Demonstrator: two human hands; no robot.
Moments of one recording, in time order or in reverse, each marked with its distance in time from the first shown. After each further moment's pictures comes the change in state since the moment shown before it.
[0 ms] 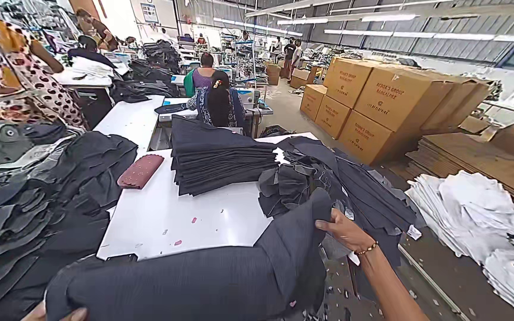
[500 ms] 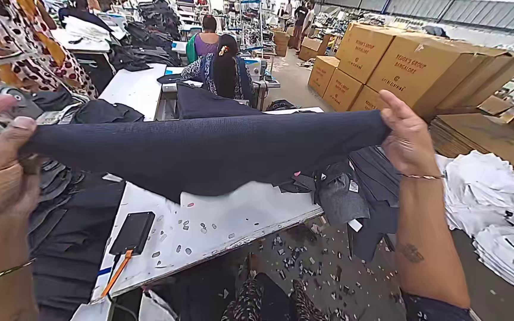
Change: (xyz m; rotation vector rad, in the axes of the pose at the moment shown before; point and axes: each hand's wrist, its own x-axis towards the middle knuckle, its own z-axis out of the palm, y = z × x) left_hand 0.152 0.107 -0.008 0.204 0.554 0.228; right_hand 0.023 -0.146 0.005 -0.296 0.363 -0.490
